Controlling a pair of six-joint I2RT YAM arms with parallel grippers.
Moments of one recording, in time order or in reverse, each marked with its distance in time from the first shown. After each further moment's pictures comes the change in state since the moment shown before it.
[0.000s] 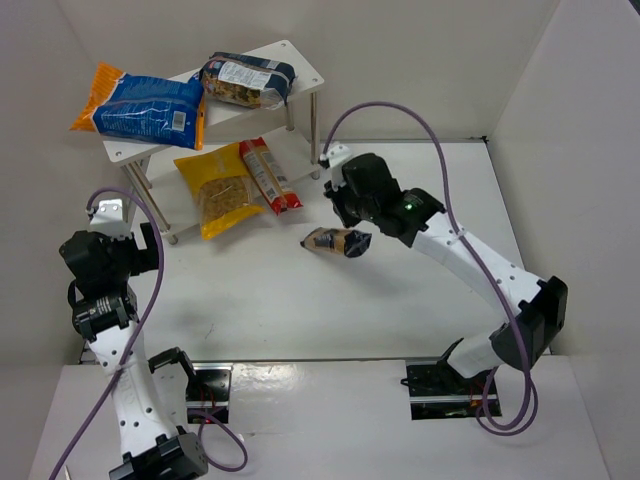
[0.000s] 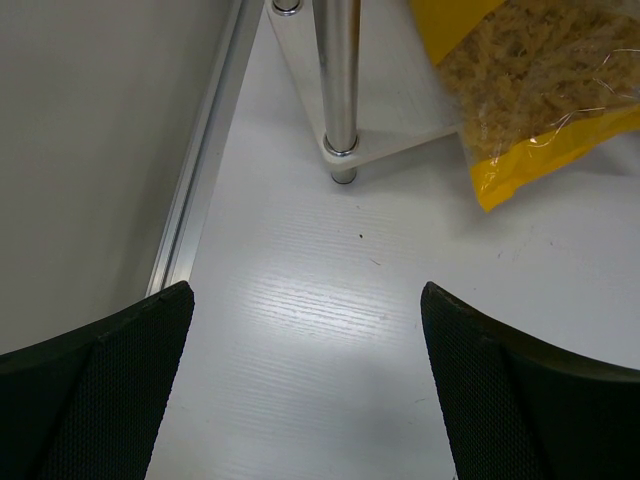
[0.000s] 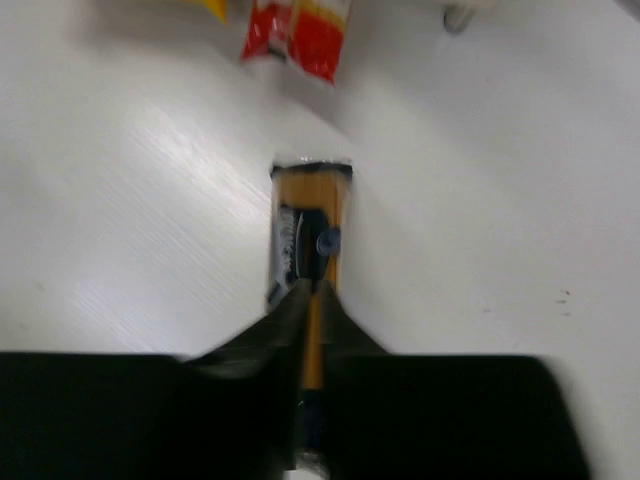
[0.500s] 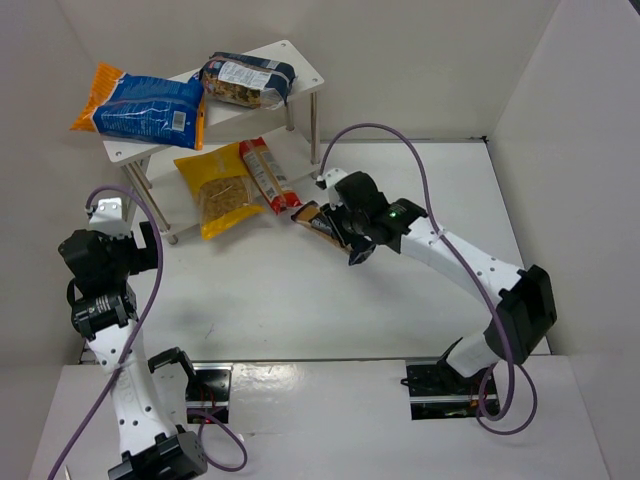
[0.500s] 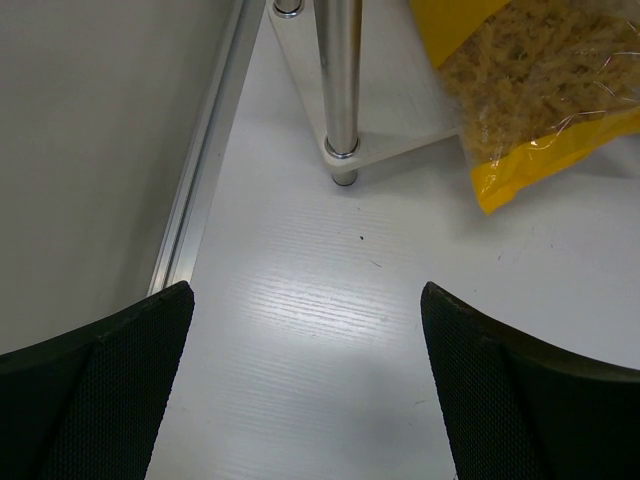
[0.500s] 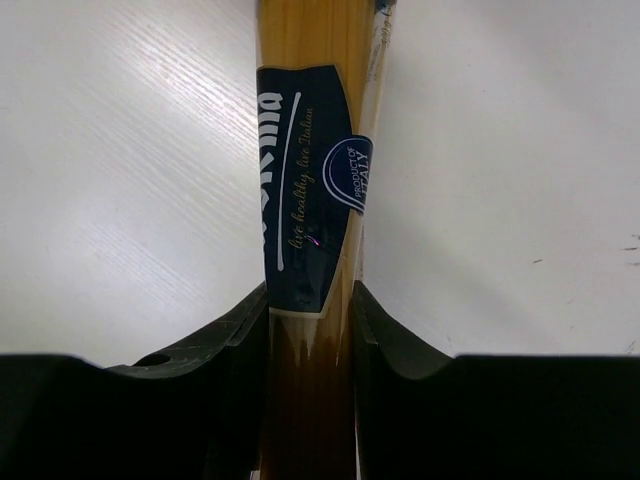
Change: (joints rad) left arm 0.000 0.009 0.009 0.000 -0.001 0.000; right arm -0.005 0.056 -0.121 0.025 -0.005 0.047
